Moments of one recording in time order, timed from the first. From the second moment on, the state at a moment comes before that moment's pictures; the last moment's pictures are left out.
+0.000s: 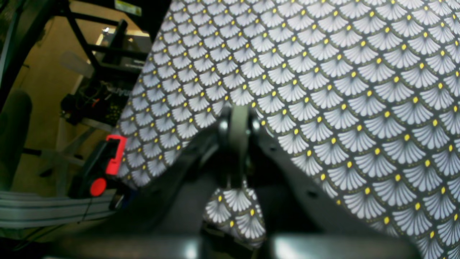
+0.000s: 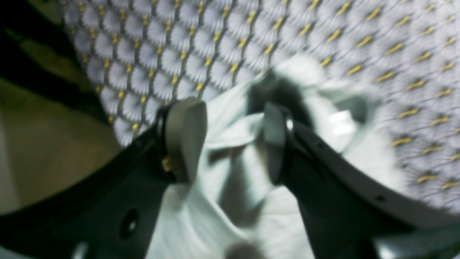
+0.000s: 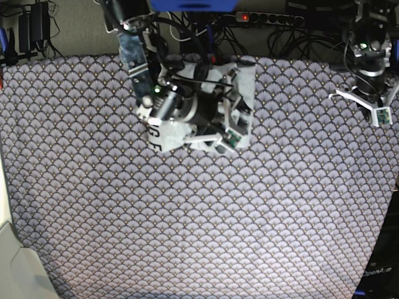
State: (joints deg) left arm 31.9 -27.9 -10.3 113.3 -14.0 20.5 29.0; right arm -2.5 -6.4 -19.9 101.9 7.1 39.7 -56.5
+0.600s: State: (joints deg) left arm 31.9 -26.7 -9.4 113.3 -14.1 20.6 29.0; right arm -5.0 3.3 -17.5 103.0 7.4 39.7 -55.6
